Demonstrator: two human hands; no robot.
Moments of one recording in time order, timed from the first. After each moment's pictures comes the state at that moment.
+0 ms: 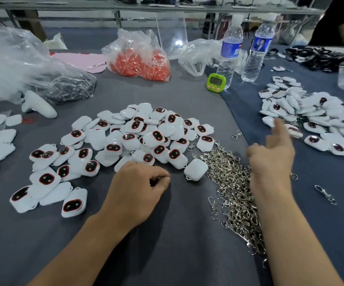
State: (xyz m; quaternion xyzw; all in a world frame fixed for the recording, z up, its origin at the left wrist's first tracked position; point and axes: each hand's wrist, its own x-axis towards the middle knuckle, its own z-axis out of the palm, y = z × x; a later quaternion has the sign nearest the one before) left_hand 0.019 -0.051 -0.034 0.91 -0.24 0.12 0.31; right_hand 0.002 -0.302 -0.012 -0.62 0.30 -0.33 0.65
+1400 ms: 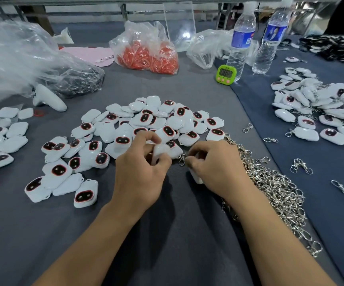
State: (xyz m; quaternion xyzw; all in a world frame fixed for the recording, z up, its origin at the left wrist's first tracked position) left_hand 0.022 -0.056 -0.030 0.86 -0.12 0.17 0.47; right_hand 0.009 -0.230 -0.022 -0.95 0.07 -0.10 0.29
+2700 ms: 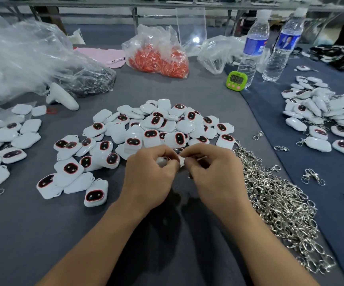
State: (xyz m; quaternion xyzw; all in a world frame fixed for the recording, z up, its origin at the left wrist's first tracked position) left_hand 0.030 -0.045 -0.027 0.87 -0.12 0.11 0.47; right_hand -0.009 -0.188 -0.014 -0.84 0.04 -0.18 0.50
